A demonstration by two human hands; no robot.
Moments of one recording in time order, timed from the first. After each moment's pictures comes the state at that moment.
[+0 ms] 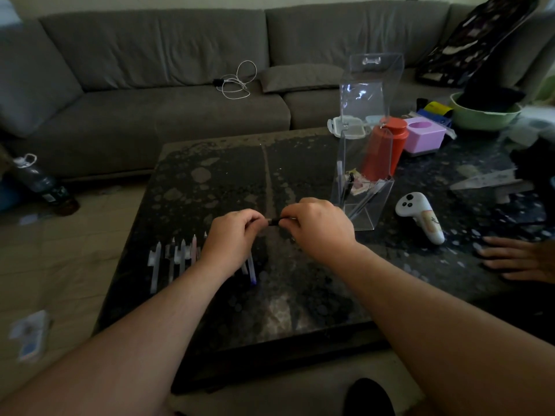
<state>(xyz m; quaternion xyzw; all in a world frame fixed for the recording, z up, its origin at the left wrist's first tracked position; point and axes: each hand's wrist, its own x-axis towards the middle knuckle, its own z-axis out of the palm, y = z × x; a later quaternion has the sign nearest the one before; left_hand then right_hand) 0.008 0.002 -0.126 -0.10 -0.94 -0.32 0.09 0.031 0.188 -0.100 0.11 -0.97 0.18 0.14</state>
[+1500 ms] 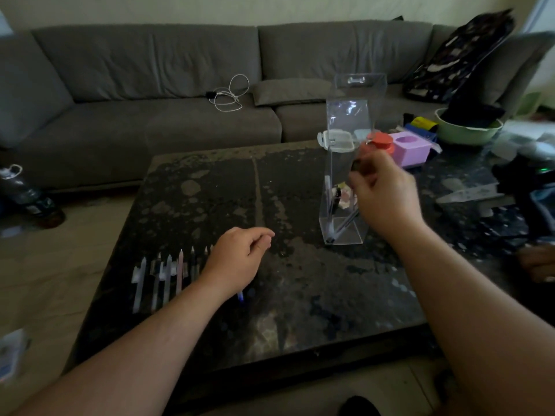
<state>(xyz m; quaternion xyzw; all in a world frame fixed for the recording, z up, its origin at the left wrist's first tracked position) 0.016 0.019 -0.125 -0.17 -0.92 -0.35 0.05 0.027 0.288 -0.043 -0.08 -0.90 0.33 0.27</state>
